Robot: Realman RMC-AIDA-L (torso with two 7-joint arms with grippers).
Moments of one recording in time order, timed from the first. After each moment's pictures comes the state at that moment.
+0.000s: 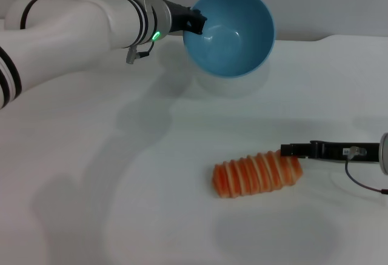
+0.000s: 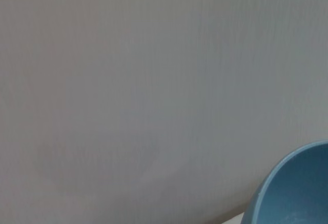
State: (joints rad) left arm -0.80 -2.07 1.72 0.72 2.48 0.32 -2.88; right arm 0.63 2.06 -0.77 -0.37 -2.18 -1.12 2.09
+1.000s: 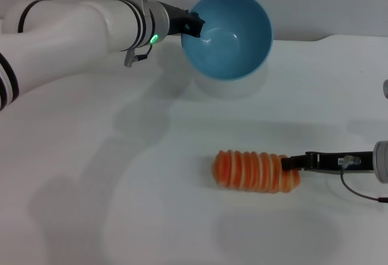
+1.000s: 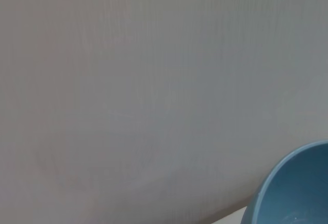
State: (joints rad) left arm -0.79 -2.07 1.73 0.73 2.47 0.31 -2.87; right arm 0.64 2.07 -0.85 -0.37 -2.19 -1.11 2.16
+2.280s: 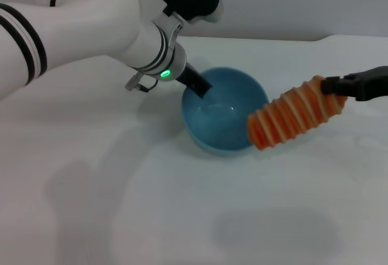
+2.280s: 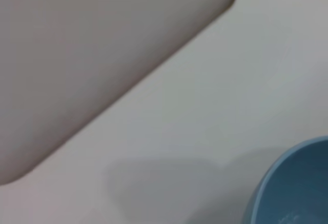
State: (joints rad) left arm -0.90 -2.07 1.78 0.70 2.48 0.73 -2.74; right arm 0.59 2.06 -0.79 -1.00 -2.23 -1.50 2.10
